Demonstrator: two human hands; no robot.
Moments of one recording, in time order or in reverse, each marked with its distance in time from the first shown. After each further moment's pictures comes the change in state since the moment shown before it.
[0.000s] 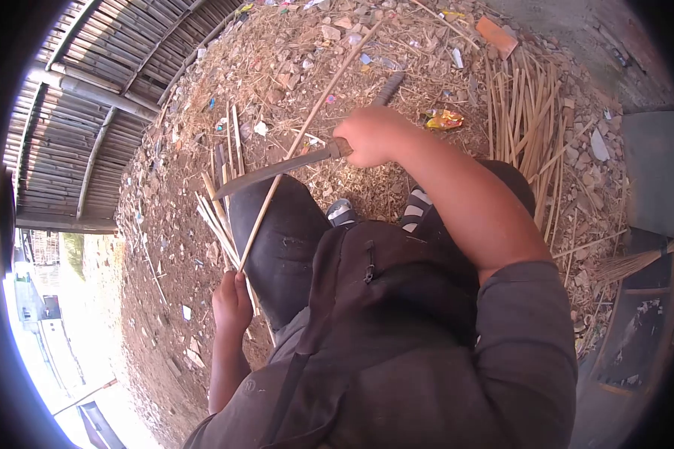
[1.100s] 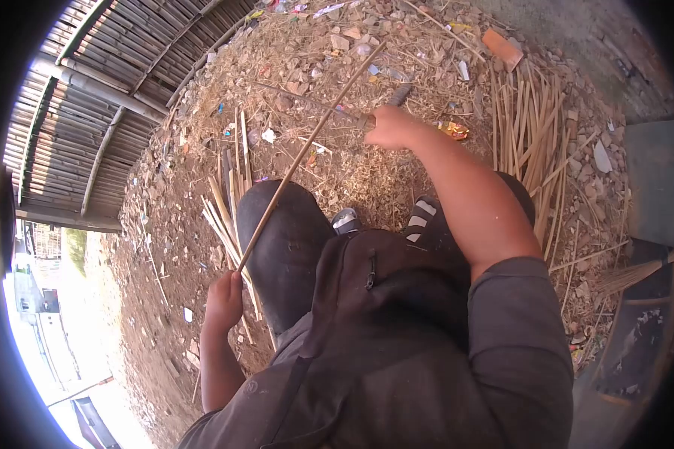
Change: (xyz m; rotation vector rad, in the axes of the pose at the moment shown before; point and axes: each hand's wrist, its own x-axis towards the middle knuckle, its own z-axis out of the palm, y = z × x) left_hand 0.020 -0.009 -0.025 -0.086 -0.171 -0.017; right_hand 0.030 0.063 0.032 0.461 0.061 0.350
